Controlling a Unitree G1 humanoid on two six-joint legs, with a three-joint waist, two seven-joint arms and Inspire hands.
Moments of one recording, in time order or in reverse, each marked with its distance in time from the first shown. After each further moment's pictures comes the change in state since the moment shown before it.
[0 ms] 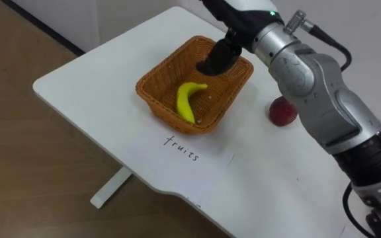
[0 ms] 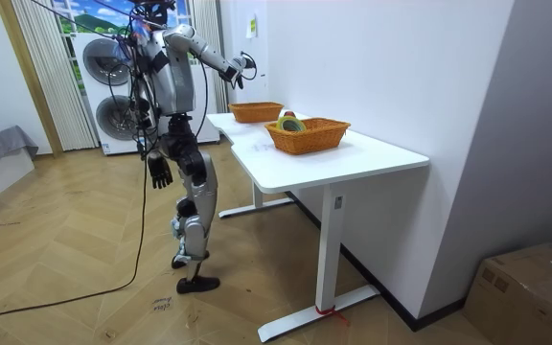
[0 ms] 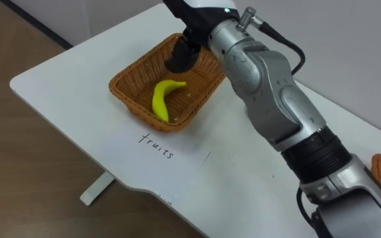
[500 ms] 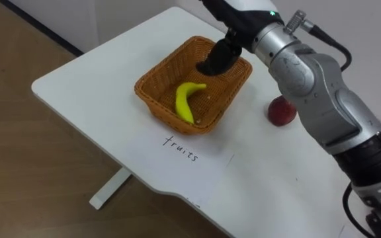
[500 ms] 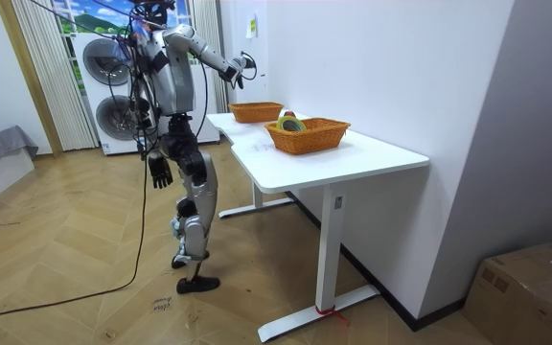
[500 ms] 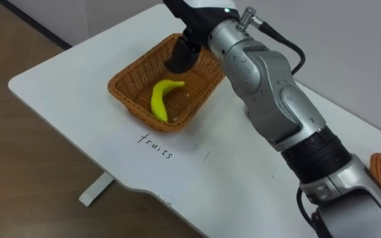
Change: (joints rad) left arm 0.007 0.001 0.001 -0.011 0.020 0.000 -0.009; right arm 0.012 0.000 -0.006 0.000 0.014 -0.001 0.000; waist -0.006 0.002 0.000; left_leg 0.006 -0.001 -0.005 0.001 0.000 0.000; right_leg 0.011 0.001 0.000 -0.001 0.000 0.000
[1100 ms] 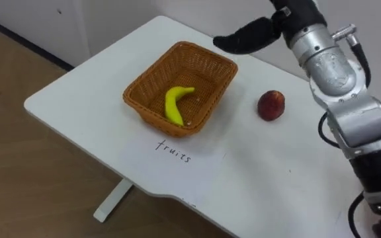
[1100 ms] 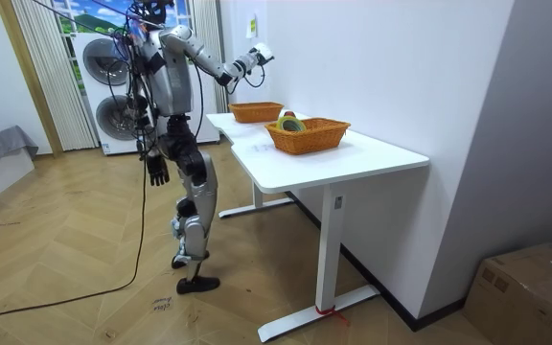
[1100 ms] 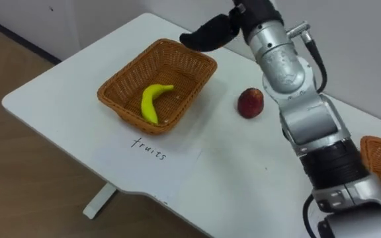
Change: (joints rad) left arm 0.081 -0.056 -0.001 -0.040 0.008 0.002 0.039; right arm 0.123 -0.002 -0.256 0.131 0.585 -0.073 -0.261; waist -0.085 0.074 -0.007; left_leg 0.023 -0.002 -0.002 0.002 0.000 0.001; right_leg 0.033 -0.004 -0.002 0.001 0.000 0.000
